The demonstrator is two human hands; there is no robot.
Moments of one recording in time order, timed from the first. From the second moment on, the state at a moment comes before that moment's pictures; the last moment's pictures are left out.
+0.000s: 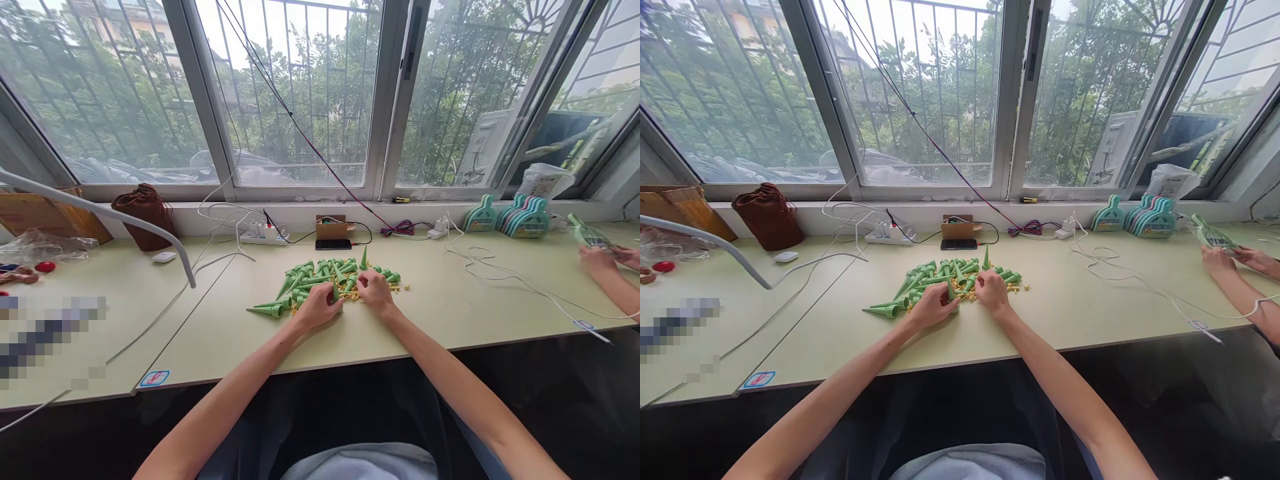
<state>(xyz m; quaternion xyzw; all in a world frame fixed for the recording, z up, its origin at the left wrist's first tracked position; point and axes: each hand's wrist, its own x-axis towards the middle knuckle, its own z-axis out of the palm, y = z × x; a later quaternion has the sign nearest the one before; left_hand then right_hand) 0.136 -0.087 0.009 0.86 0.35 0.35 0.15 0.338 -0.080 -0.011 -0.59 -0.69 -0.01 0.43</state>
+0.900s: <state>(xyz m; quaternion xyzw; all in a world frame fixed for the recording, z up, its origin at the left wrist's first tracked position) 0.134 -0.087 0.017 0.80 0.37 0.43 0.20 0.334 -0.084 -0.006 -0.57 -0.73 0.00 0.38</state>
